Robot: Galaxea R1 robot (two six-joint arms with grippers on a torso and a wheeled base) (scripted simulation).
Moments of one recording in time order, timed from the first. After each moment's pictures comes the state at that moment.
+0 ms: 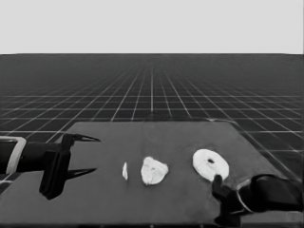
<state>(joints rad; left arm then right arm) -0.34 1.75 -0.42 0.31 0.68 0.35 -0.31 1.96 -0.56 -0.63 -1.22 0.45</state>
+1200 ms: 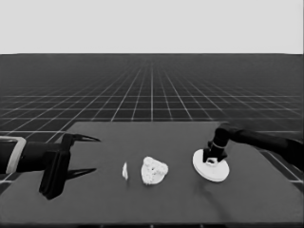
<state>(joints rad) -0.34 1.75 -0.42 0.31 0.68 0.35 -0.11 2.40 -1.72 -0.20 -1.34 0.70</state>
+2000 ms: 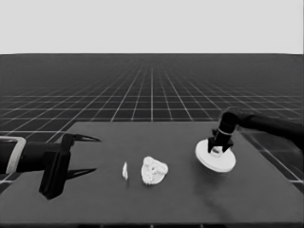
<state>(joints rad) -0.34 1.75 -0.42 0.31 0.68 0.35 0.05 2.34 -1.61 -0.10 -1.47 0.74</state>
